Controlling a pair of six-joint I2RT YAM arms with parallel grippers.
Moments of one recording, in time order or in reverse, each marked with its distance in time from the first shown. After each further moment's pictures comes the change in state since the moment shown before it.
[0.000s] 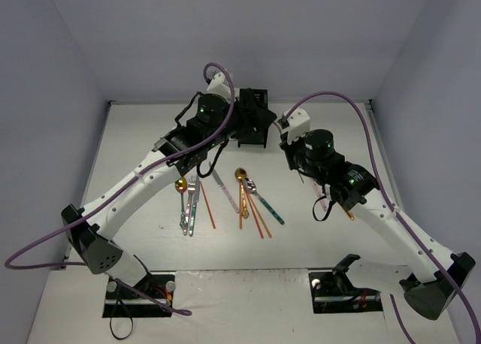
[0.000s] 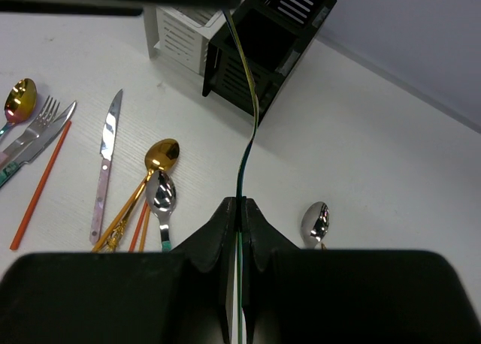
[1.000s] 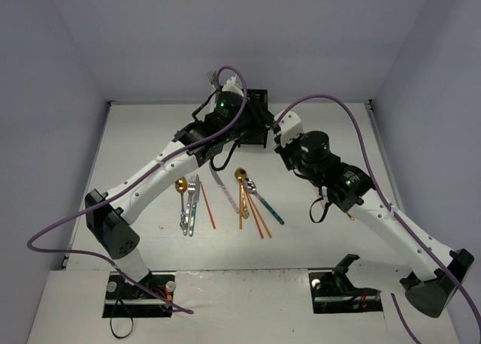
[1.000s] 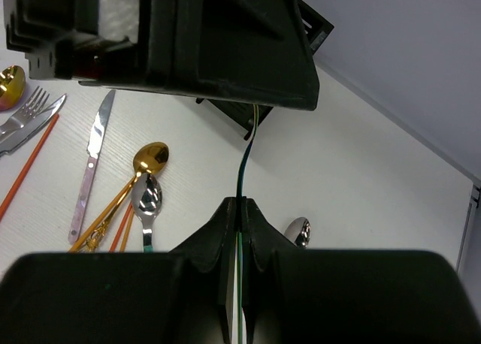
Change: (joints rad) left arm -0.002 0.158 0.100 -0.066 0.041 -0.200; right arm 0.047 0.010 0.000 0.037 0.026 -0.118
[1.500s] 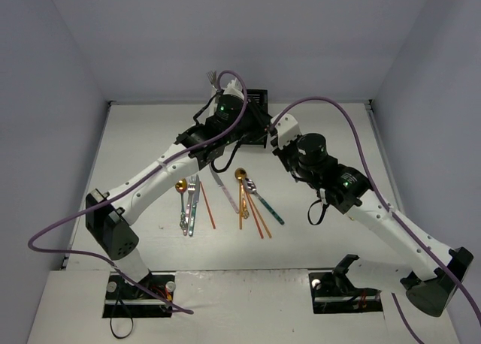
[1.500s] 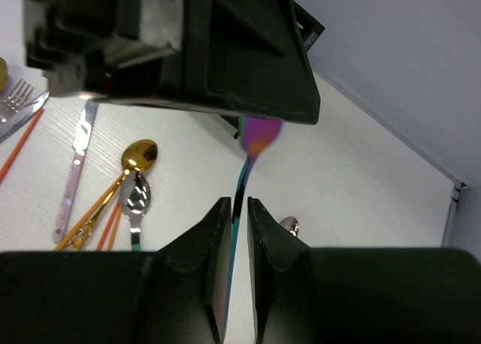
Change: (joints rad) left arm -0.003 -0.006 -0.043 0.077 0.036 -0.068; right arm 0.021 0.002 -0.010 0.008 0.046 -0.031
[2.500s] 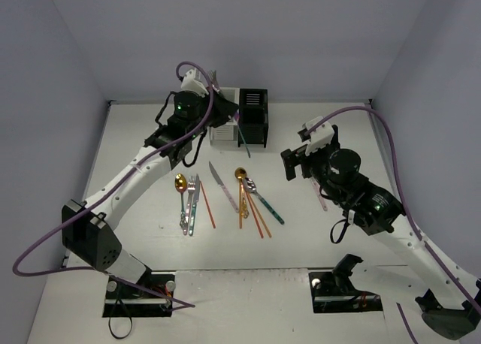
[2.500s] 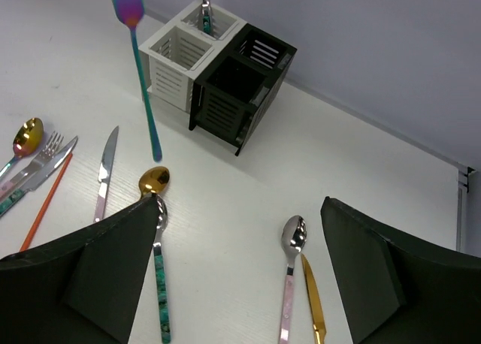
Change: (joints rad) left arm 0.227 -0.158 -0.268 0.255 0.003 0.293; right arm 0.018 -0.223 -0.066 -0.004 0.053 0.124
